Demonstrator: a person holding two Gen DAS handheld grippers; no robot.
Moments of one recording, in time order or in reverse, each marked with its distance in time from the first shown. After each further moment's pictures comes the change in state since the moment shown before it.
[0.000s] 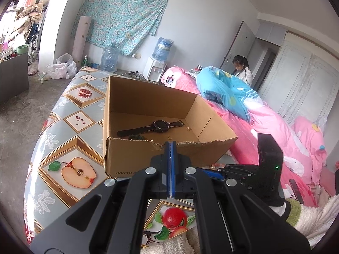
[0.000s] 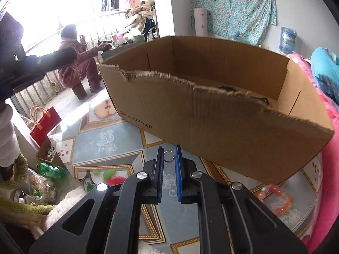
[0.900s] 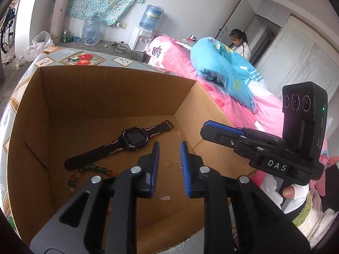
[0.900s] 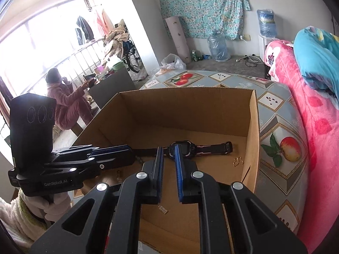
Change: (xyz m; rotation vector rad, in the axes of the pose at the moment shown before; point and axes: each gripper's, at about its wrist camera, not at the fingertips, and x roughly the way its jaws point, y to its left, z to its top) left arm 0.180 -0.013 0.055 -0.010 0.240 -0.078; right arm 0.028 -0.136 0.096 0.260 -0.022 0.052
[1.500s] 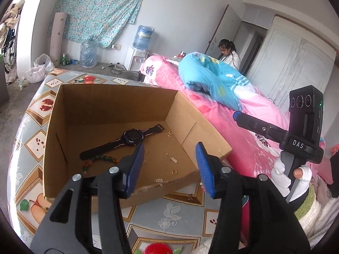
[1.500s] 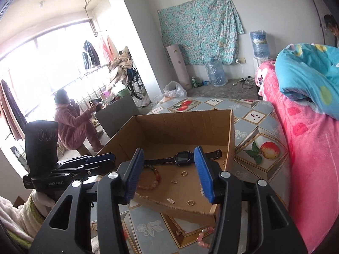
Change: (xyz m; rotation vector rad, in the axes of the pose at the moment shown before) left arm -0.084 -0.033 -0.042 0.106 -0.139 -0.001; right arm -0.111 0.017 -0.044 -0.008 -0.232 -0.001
